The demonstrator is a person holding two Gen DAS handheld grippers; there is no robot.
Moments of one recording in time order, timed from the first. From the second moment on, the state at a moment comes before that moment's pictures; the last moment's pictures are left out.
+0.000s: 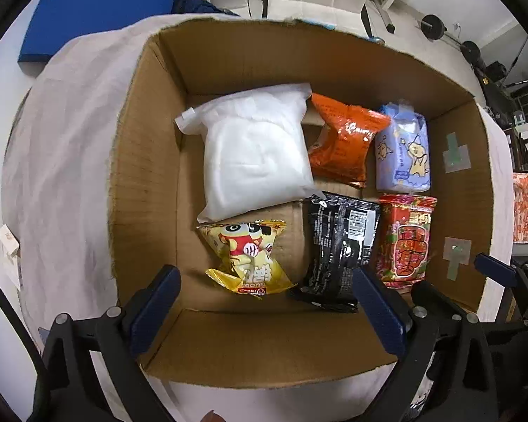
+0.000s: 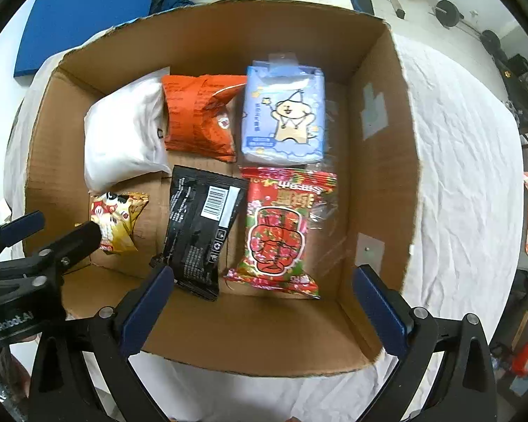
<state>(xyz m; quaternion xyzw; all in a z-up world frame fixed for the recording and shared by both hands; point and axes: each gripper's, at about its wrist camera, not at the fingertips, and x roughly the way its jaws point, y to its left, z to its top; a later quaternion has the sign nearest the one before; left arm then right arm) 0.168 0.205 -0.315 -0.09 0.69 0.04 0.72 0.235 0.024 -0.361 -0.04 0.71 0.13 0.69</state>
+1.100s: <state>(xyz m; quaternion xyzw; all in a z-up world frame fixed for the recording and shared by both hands) 0.039 0.153 -0.051 -0.06 0.53 0.07 0.84 0.115 -0.091 -0.077 -0.01 0.57 0.15 0.80</state>
